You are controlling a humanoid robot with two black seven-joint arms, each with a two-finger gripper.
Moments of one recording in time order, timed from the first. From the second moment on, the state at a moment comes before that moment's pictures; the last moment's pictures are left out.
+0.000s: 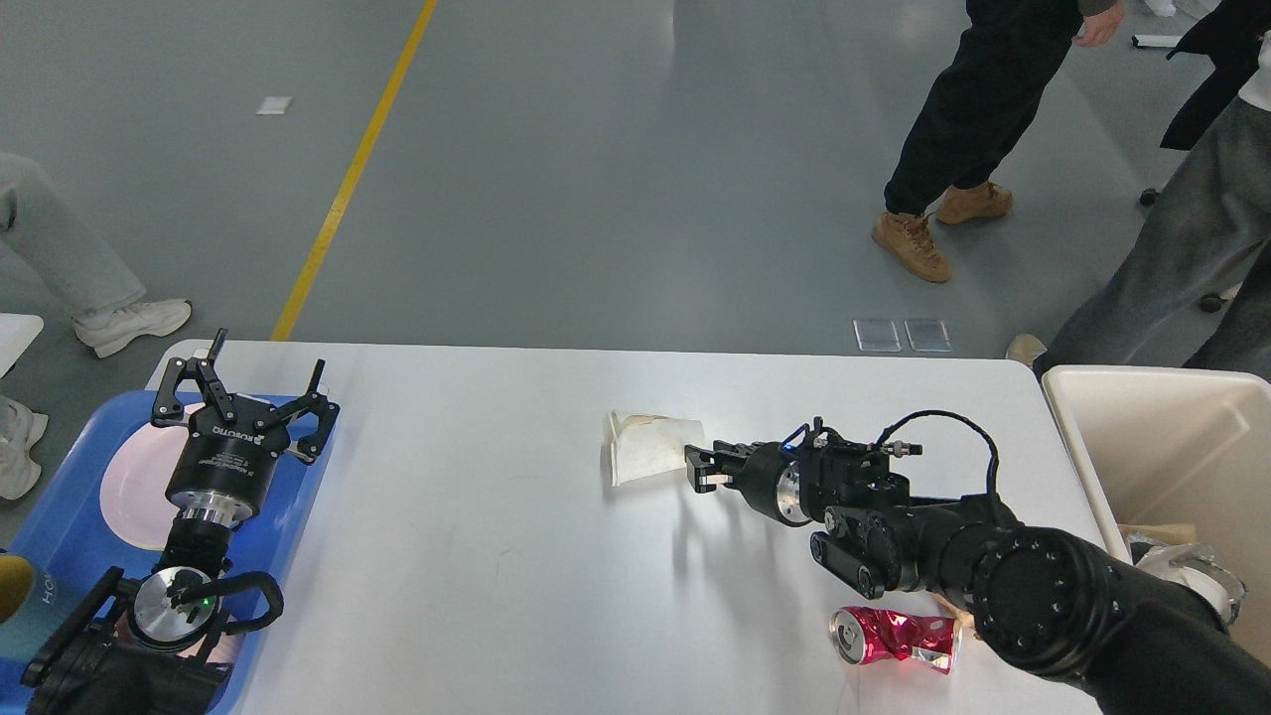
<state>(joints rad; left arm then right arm) -0.35 0.14 -1.51 -0.62 0.18 -0.68 -0.14 0.92 0.18 -0.92 0.27 -0.49 -0.15 0.31</state>
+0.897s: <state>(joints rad) -0.35 0.14 -1.51 -0.62 0.18 -0.68 -0.14 0.96 0.17 -0.81 0.29 -0.48 -0.06 0.20</state>
